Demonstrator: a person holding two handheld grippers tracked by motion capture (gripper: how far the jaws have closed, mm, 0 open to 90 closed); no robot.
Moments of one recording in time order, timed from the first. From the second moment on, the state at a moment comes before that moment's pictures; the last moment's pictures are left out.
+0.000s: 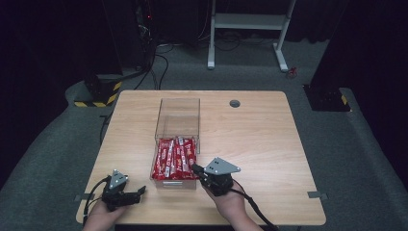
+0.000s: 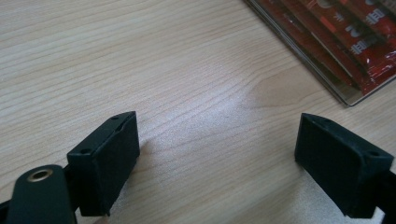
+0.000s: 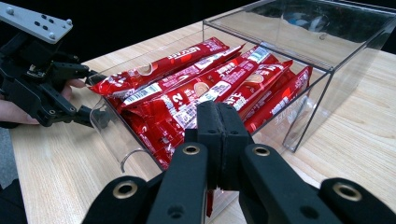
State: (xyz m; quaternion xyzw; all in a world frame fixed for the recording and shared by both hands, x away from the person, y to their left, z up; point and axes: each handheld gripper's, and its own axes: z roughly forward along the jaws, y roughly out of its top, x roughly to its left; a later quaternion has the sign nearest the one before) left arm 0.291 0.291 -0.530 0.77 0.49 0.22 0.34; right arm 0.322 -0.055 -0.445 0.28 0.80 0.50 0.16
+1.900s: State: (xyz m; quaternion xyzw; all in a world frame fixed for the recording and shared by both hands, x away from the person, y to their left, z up) left arm 0.291 0.291 -0.530 0.77 0.49 0.22 0.34; right arm 0.324 -0.084 -0.420 0.29 0.76 0.54 0.19
